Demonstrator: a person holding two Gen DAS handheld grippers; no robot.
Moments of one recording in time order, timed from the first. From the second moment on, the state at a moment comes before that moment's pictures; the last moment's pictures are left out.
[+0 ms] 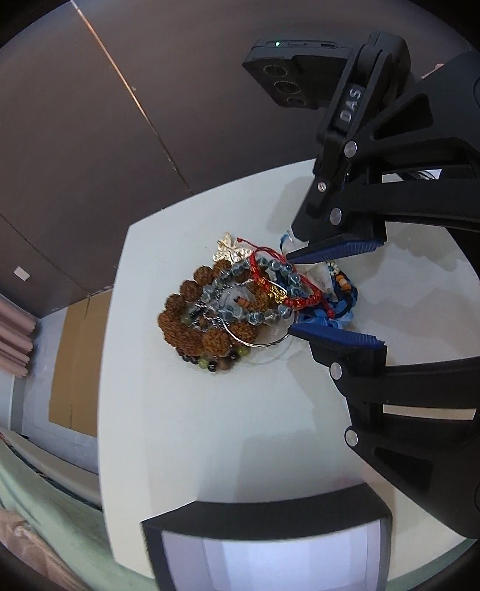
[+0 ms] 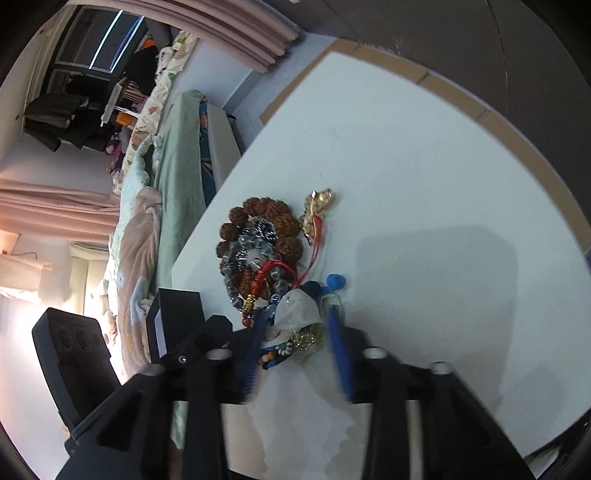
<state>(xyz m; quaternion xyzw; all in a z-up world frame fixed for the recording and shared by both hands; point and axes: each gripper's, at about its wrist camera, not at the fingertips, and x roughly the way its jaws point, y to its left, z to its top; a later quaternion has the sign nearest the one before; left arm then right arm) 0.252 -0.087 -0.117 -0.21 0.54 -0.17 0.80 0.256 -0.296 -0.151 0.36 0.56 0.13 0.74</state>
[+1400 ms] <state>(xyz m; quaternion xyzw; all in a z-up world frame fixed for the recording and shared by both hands) 0.219 -0.062 -0.073 -0.21 0.48 -0.21 0.83 0.230 -0.305 -0.116 0.38 0.47 0.17 0.78</state>
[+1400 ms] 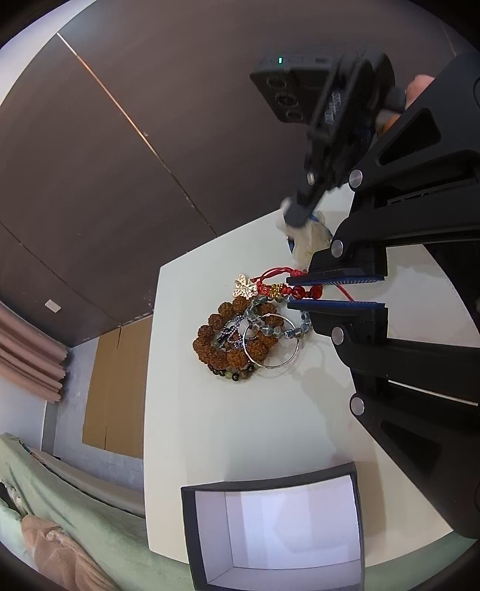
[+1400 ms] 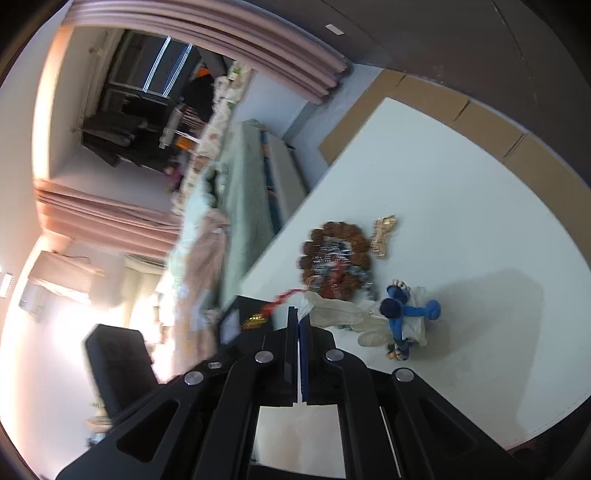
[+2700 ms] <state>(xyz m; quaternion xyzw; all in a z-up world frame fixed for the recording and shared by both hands) 0.196 0.068 -0.031 -0.27 0.40 -0.14 0.87 0.249 -0.189 0.004 0.27 0.41 0.29 0.82</state>
